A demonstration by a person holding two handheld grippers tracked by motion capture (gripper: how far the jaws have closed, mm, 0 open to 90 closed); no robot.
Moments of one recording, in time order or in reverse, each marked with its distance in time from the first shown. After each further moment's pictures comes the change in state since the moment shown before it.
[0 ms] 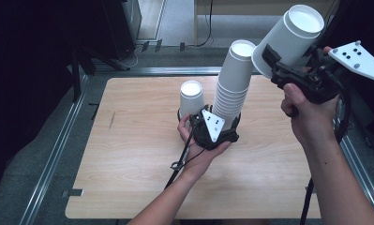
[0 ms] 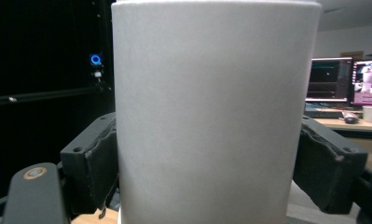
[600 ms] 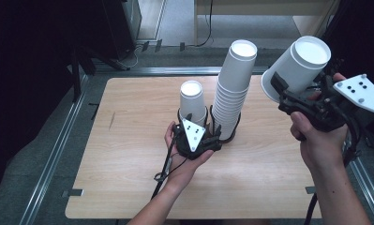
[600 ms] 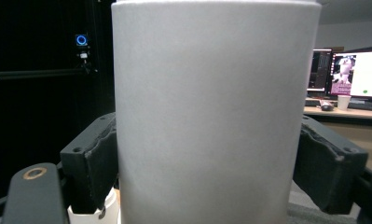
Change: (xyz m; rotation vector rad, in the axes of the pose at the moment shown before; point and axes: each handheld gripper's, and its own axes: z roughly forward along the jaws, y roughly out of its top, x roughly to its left) left arm 0.028 -0.016 -0.038 0.028 0.026 -0.051; right arm -0.002 -0.026 -0.042 0.045 -0.056 -0.043
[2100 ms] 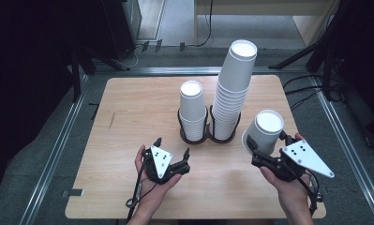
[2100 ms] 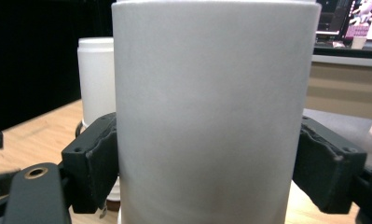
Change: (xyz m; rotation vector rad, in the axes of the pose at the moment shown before) left arm 0.052 -0.066 -0.059 0.074 0.093 0.015; right arm 0.023 -0.148 -0.037 0.192 0.001 -0.030
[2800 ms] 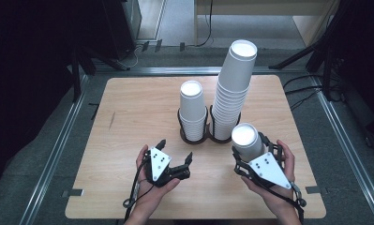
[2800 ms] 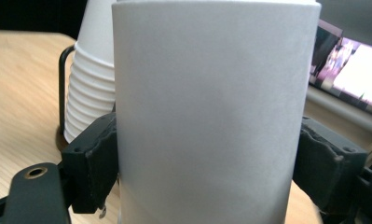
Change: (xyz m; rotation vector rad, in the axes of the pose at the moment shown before) left arm -0.001 0.008 -0.012 -0.007 -0.153 -0.012; right arm 0.036 -0.041 0.016 0.058 -0.071 -0.362
